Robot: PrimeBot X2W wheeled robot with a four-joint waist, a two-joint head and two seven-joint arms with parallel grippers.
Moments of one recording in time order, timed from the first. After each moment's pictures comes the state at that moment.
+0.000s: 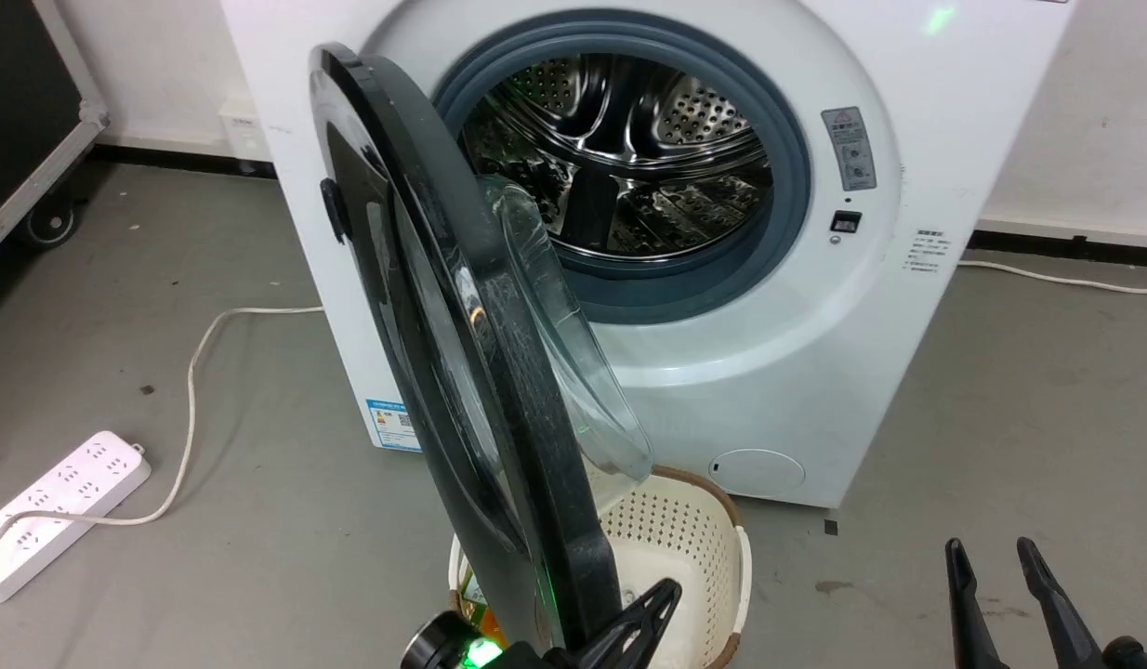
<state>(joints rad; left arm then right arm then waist) 0.03 0.15 -0.59 -0.08 -0.19 -0.13 -0.16 0.22 -0.09 -0.04 -0.06 0.27 0.13 -0.26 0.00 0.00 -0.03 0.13</state>
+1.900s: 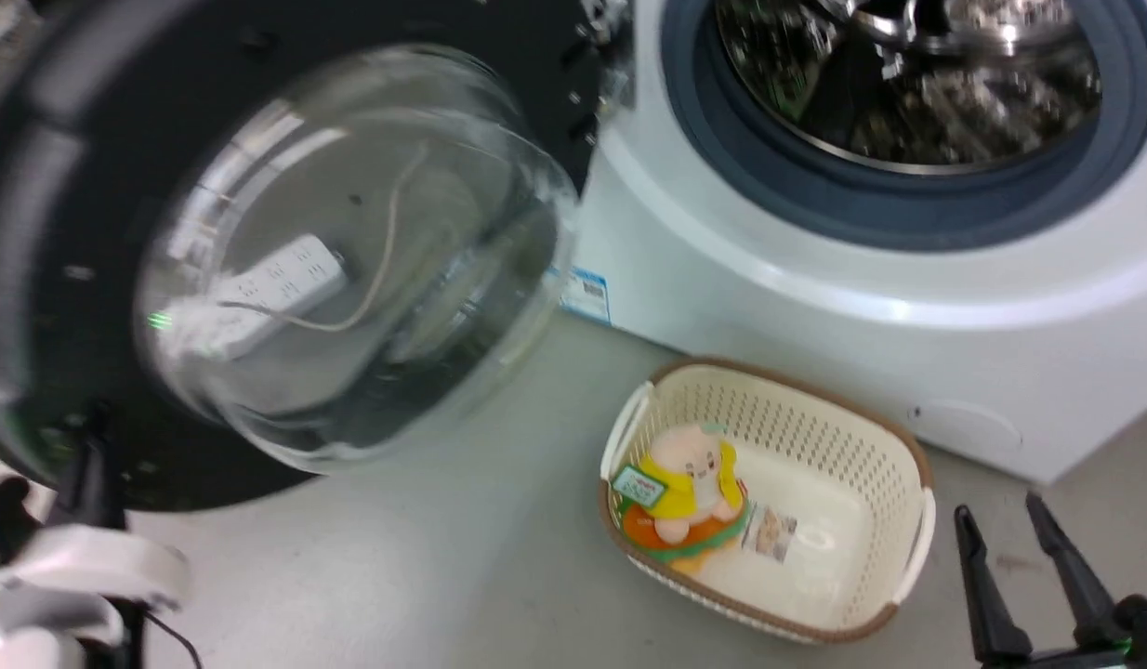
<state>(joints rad) -0.11 0.41 0.02 0.19 -0.46 0.09 -0.22 0.16 -0.18 -0.01 -0.03 0.27 0.13 -0.26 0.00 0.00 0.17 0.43</state>
